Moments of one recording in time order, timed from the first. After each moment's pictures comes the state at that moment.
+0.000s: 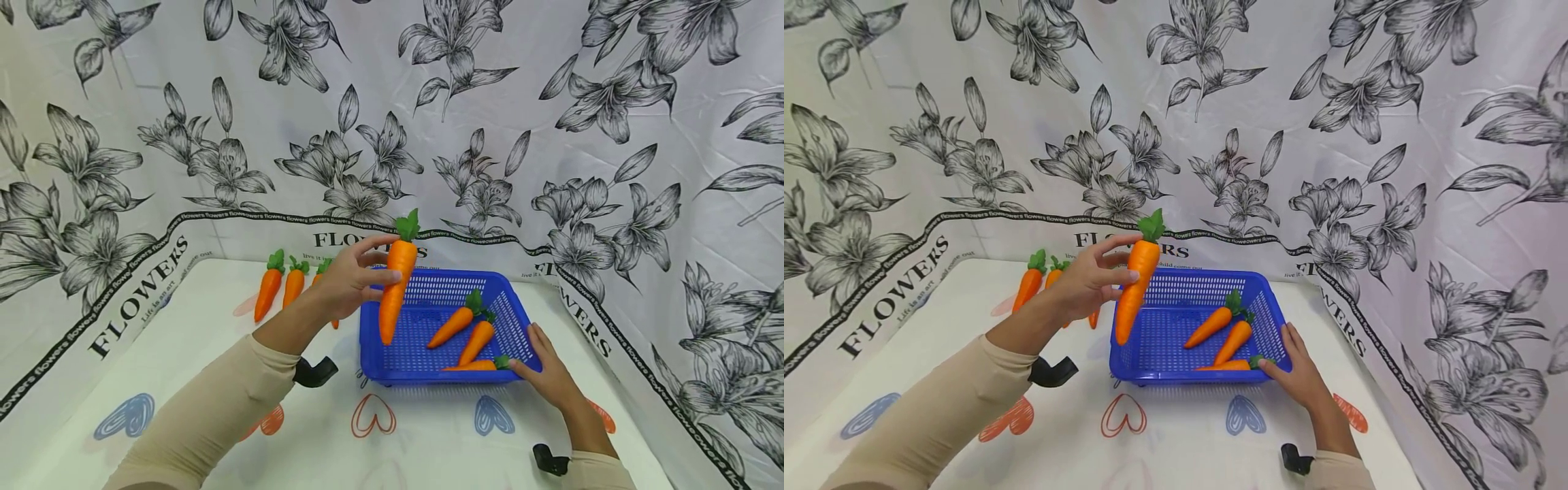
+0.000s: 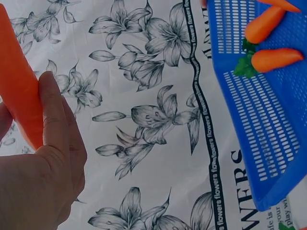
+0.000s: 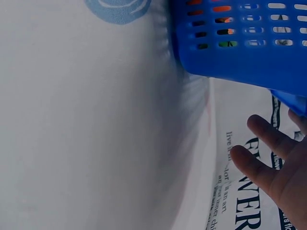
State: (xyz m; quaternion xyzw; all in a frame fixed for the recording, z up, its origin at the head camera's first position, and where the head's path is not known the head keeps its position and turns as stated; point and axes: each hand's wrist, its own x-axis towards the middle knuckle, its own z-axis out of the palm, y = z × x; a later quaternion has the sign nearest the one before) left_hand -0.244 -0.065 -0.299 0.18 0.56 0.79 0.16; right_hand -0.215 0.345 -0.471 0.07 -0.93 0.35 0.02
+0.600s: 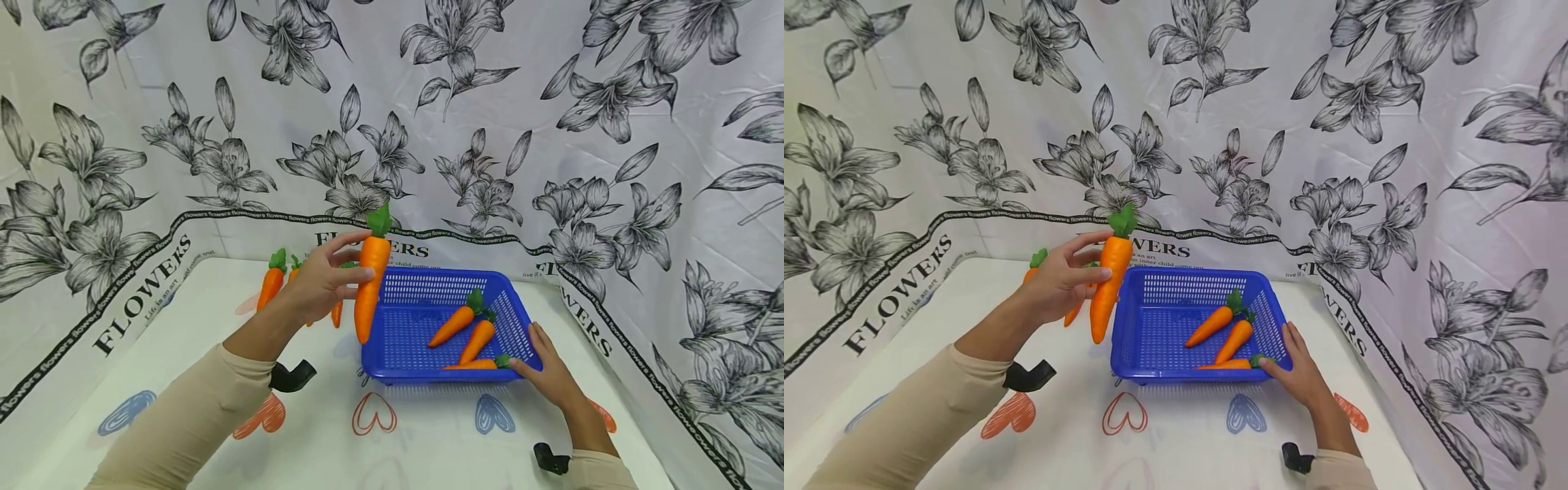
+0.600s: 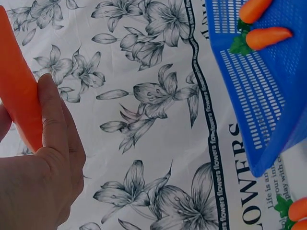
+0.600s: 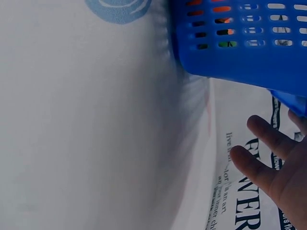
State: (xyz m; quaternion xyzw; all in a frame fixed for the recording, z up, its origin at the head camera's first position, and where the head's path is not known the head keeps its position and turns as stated) left_hand -0.230 -0.098 -0.298 0.17 0.57 0.80 0.11; right_hand -0.215 0.346 -0.472 0.07 -0.93 0.35 0.02
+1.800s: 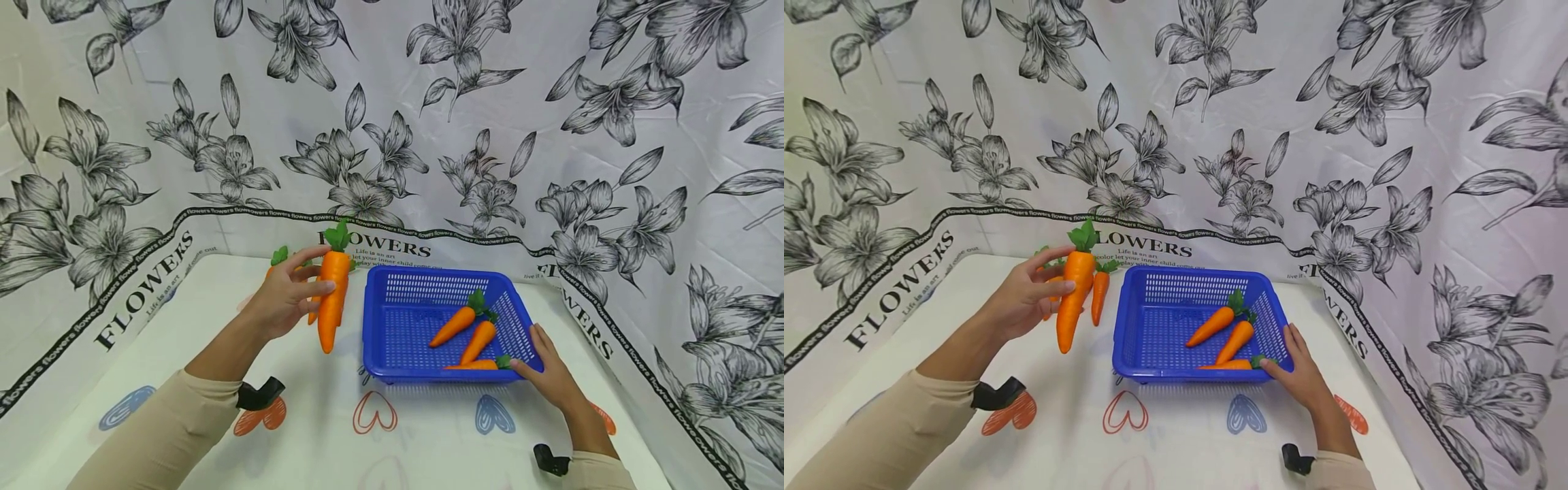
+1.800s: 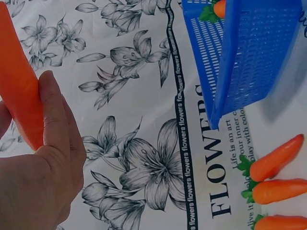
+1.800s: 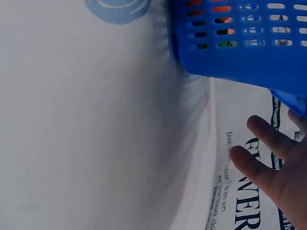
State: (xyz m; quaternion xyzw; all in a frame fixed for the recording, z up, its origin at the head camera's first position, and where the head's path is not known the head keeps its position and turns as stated) left_hand -0.220 -0.152 -0.328 0.11 0.59 0.80 0.08; right_hand -0.214 0.345 -0.470 0.07 -0.93 0.36 0.02
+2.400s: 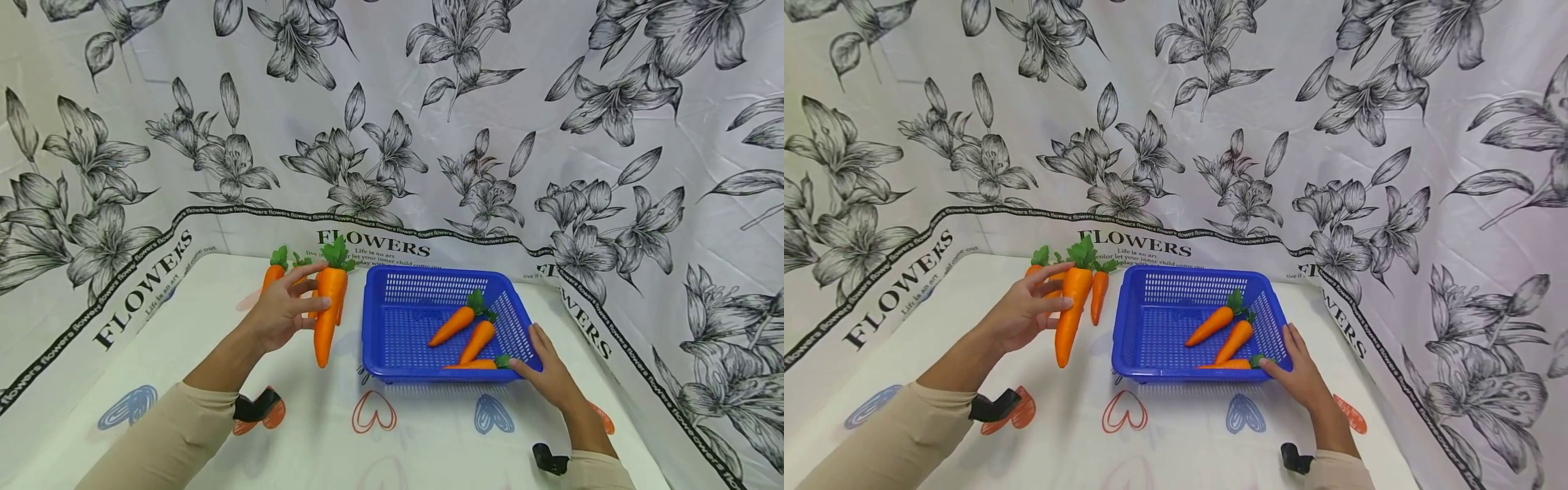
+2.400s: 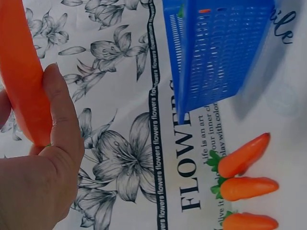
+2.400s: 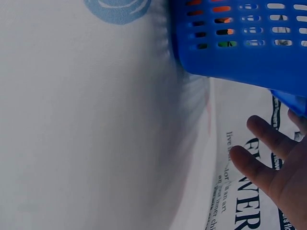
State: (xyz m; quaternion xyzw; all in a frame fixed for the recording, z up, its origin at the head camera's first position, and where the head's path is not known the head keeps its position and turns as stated) left_hand -0.218 -0.161 -0.357 0.08 0.60 0.79 0.11; right_hand -0.214 0.344 -0.470 0.07 -0.93 0.36 0.02
